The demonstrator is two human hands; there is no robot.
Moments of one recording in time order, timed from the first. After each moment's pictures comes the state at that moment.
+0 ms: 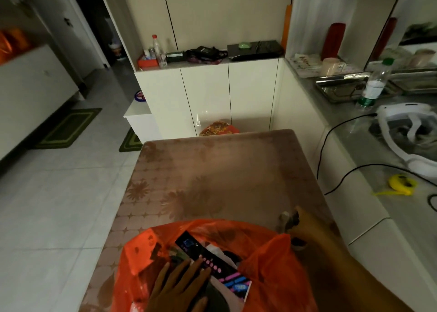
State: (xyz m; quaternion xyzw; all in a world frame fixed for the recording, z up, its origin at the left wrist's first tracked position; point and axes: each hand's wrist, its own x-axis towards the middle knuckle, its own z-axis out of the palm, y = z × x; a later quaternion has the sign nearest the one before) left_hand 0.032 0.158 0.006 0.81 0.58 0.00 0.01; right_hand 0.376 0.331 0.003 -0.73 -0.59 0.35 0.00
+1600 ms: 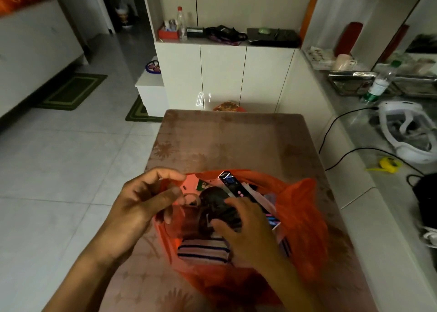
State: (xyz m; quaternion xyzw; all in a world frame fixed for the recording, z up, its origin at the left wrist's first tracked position) left_hand -0.035 0.067 0.236 0.51 0.53 0.50 0.46; right_hand 0.174 0.103 0.121 -0.57 -0.74 0.29 0.21
